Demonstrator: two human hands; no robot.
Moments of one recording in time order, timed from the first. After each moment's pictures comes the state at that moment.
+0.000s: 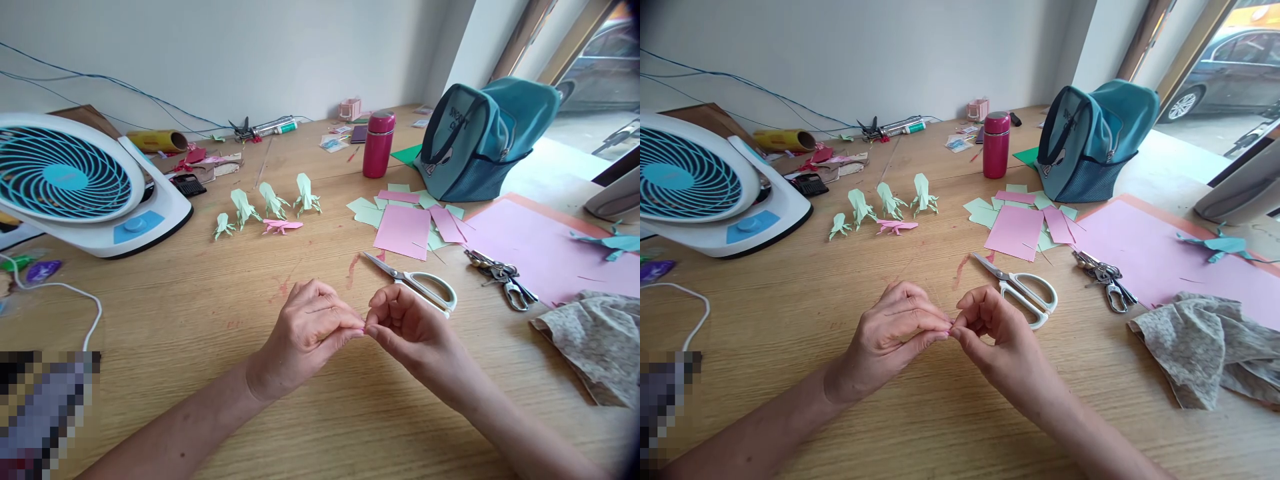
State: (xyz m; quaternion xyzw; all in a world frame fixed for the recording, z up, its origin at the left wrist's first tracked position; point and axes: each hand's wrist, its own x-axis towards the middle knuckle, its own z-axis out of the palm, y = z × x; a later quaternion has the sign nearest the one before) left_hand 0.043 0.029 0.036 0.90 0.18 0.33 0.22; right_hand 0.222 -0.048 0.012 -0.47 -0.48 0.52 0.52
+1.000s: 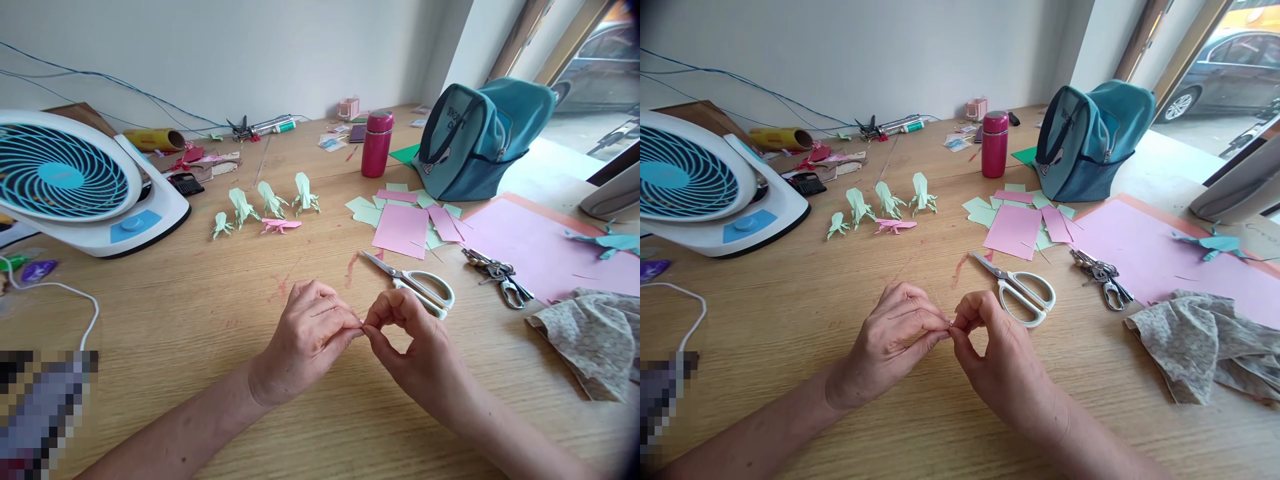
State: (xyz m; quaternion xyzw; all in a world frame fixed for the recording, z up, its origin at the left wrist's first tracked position) left_hand 0.046 0.023 0.037 0.91 0.19 0.32 0.17; right_hand 0.214 -0.055 0.011 -0.56 -0.62 0.25 0.49
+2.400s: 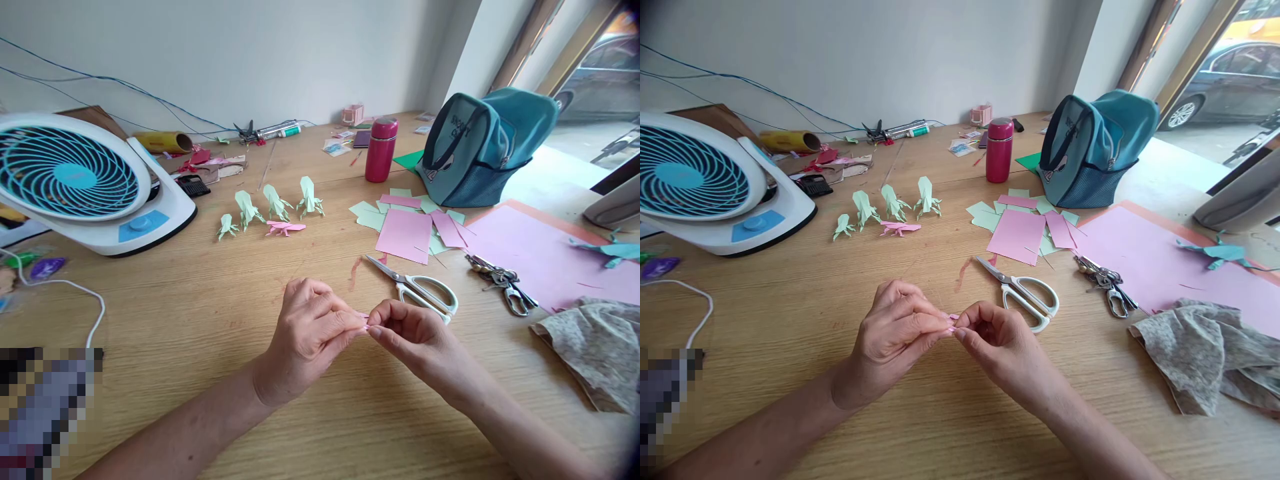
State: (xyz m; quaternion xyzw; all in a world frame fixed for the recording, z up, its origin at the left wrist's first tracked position) left_hand 0.042 0.023 0.035 0.89 0.22 0.37 0.14; right_hand 0.226 -0.046 0.016 -0.51 -0.47 0.57 0.45
